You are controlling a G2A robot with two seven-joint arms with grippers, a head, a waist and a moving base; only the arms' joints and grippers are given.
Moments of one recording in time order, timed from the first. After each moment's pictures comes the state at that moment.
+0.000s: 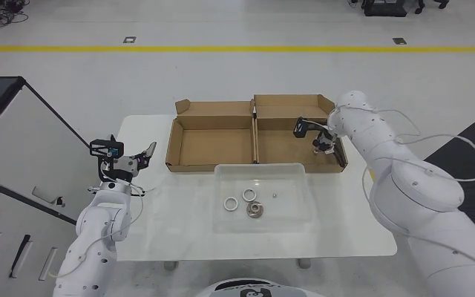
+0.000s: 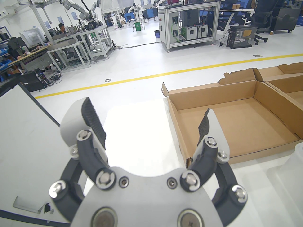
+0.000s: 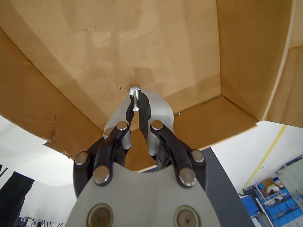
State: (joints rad) left arm 1.73 -1.15 -1.60 -1.80 1.33 0.00 0.00; right arm -0.33 -1.36 0.17 -0.20 -0.91 -0.95 0.67
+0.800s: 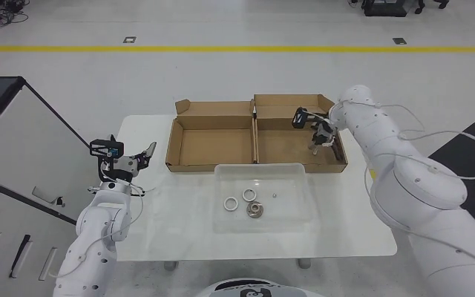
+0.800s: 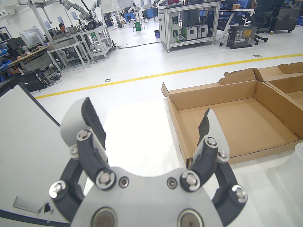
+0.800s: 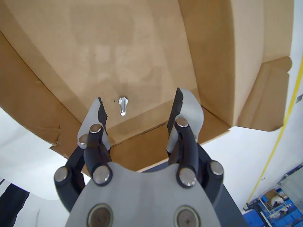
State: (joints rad) left arm 1.73 -1.15 -1.60 -1.80 1.33 0.00 0.00; right arm -0.29 -1.36 0.19 -0.17 -0.97 -0.96 0.49
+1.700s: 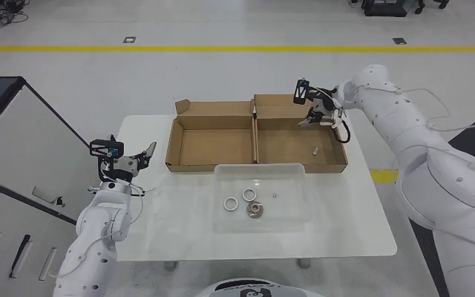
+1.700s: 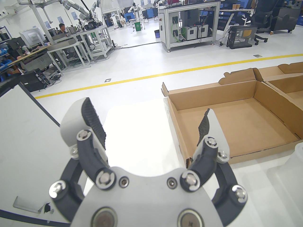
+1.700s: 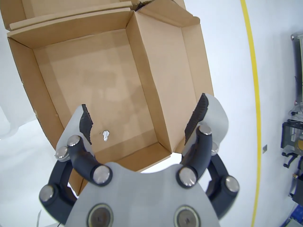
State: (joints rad) left arm 1.73 -1.15 -1.60 -1.80 1.33 0.00 0.00; right arm -0.23 -1.22 0.24 -0.39 -1.09 -1.01 0.07
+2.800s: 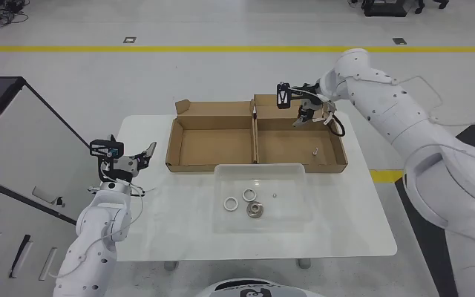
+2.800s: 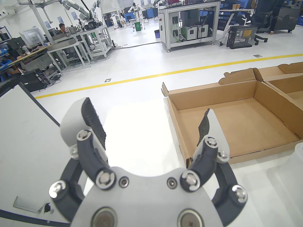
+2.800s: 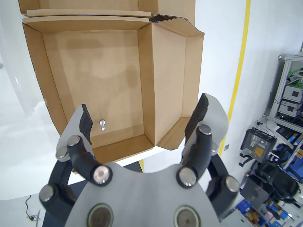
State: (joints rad) left arm 1.73 -1.15 -1.60 -1.80 1.33 0.00 0.00; right arm -0.19 -1.16 0.25 -0.77 -1.03 -1.01 0.49
